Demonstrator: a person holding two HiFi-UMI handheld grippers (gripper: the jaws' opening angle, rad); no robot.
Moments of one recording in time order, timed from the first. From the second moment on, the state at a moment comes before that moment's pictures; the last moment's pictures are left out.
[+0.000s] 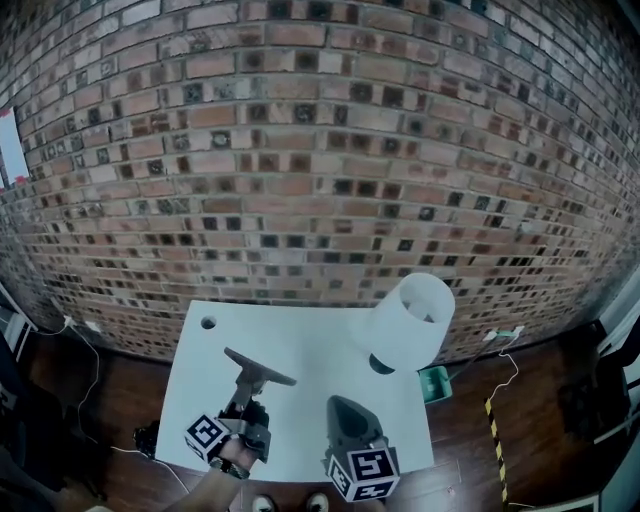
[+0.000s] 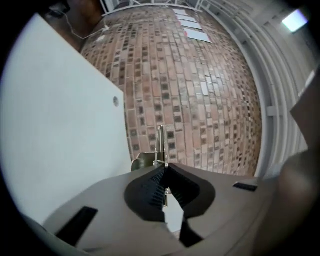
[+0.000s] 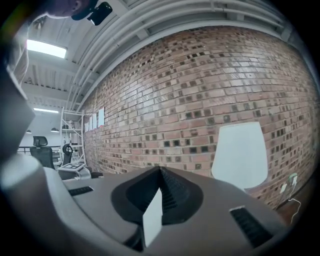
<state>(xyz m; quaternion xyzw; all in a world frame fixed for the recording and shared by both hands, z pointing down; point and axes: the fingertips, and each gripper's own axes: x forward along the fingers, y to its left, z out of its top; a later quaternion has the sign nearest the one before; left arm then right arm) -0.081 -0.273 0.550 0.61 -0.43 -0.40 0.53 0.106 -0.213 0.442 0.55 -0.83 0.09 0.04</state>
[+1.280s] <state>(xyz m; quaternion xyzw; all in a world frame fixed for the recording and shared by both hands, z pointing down) -0.038 -0.288 0.743 0.55 -0.53 -0.19 0.62 0.123 -0.235 0.523 0.56 -0.81 0.15 0.10</state>
